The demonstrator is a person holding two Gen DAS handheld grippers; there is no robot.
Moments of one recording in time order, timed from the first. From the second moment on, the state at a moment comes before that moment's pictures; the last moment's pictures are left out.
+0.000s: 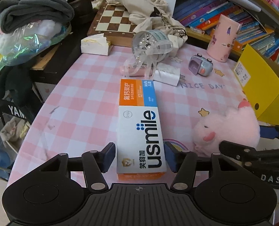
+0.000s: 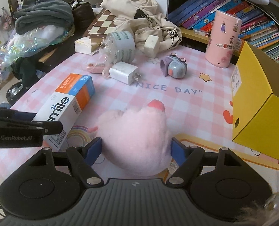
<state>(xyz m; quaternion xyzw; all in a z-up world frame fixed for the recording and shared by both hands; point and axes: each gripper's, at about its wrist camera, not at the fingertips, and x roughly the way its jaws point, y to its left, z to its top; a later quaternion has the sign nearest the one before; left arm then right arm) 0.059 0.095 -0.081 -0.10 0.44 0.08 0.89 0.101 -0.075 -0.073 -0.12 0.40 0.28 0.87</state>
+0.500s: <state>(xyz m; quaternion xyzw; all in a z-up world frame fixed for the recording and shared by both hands) 0.089 0.098 -0.097 -0.09 0.46 0.09 0.88 0.116 -0.072 -0.076 -0.13 0.40 0.29 0.86</state>
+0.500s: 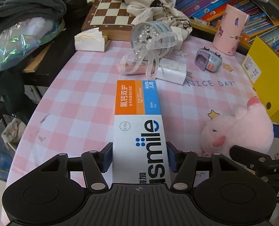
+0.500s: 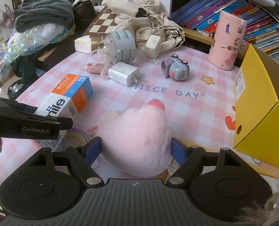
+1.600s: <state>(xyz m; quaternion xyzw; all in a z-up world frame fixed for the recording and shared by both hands) 0.013 0.104 -0.056 -0.15 0.39 0.03 0.91 0.053 -0.087 -0.041 -0.08 0.36 0.27 0.89</state>
